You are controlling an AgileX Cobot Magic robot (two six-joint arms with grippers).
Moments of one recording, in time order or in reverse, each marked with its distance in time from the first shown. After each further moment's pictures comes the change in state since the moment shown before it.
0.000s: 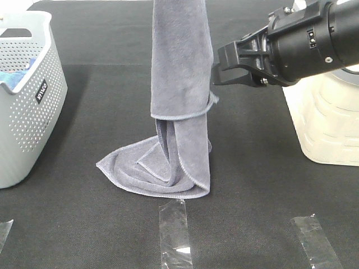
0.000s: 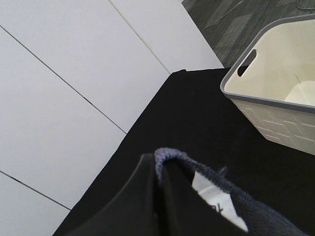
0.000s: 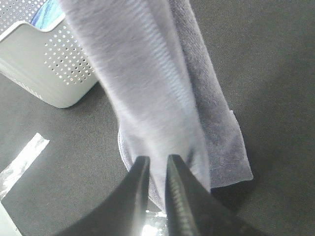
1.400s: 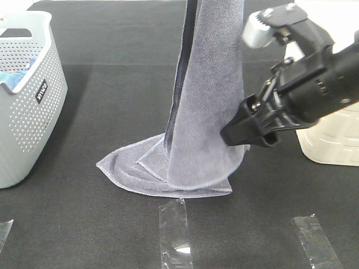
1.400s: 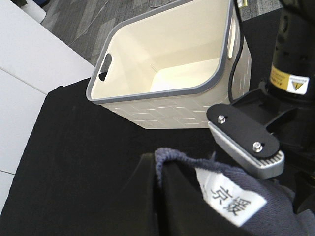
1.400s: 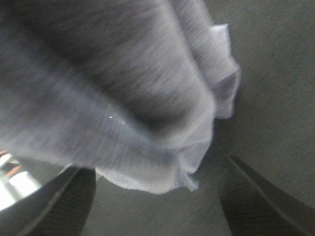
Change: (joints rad) left arm 0.000 -0.029 0.000 -0.688 0.305 0.718; right arm 0.000 0.029 0.032 -0.331 0.158 0.051
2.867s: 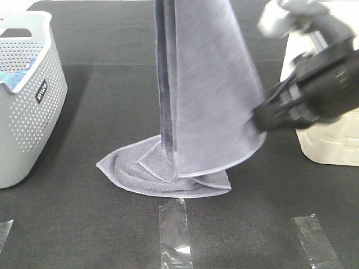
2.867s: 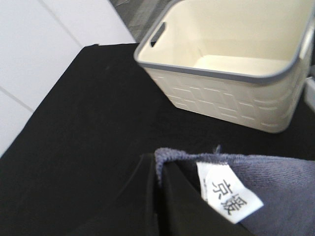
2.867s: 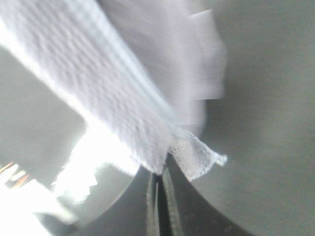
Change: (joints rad) left arm 0.173 0.000 0.000 -0.003 -0.046 -0.233; right arm 0.000 -0.107 -0.016 -0.179 0.081 0.307
